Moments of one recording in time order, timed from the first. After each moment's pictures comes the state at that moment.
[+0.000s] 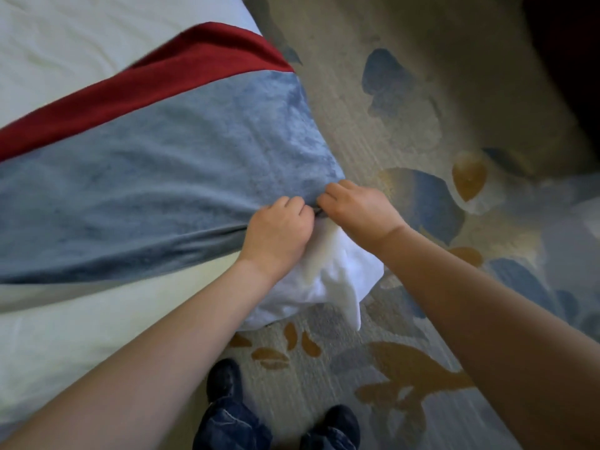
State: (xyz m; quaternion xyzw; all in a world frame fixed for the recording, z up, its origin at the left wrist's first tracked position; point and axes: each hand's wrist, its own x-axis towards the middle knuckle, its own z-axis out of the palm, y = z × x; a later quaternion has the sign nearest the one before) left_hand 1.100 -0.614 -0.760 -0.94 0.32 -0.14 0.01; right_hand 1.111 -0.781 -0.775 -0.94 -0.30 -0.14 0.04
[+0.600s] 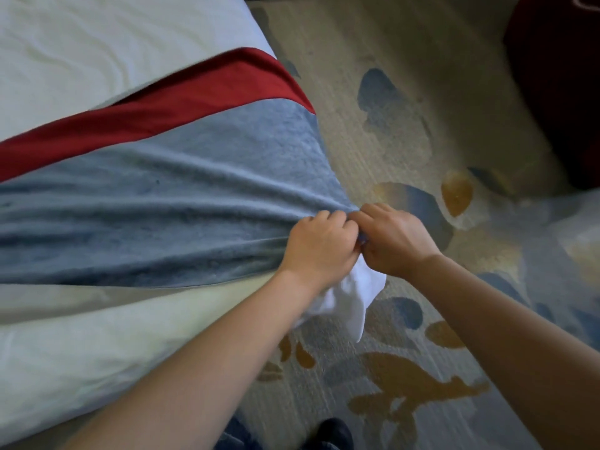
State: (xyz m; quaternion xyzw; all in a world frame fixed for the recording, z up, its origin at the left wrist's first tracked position) left_hand 1.095 -0.638 -0.762 -0.93 0.32 -0.11 -0.13; right_hand 1.089 -0.795 -0.767 -0.98 -0.19 -0.01 0.11
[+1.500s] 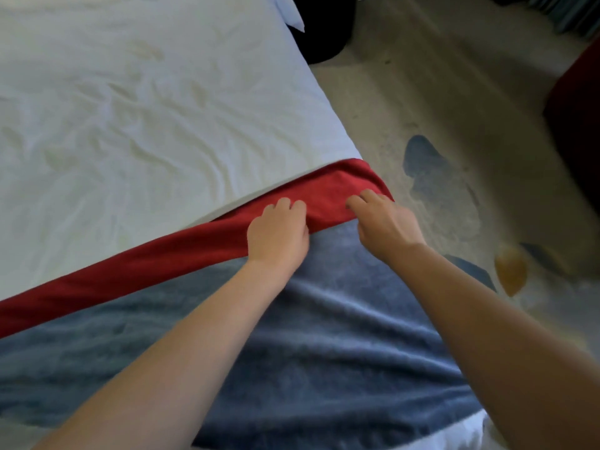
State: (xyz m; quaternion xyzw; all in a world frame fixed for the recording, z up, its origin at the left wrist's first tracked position) left_hand 1.321 -0.442 -0.707 -0.99 0.11 -0.02 -0.06; right_hand 1.327 -0.623 -0.710 -0.99 -0.09 0.04 0.04
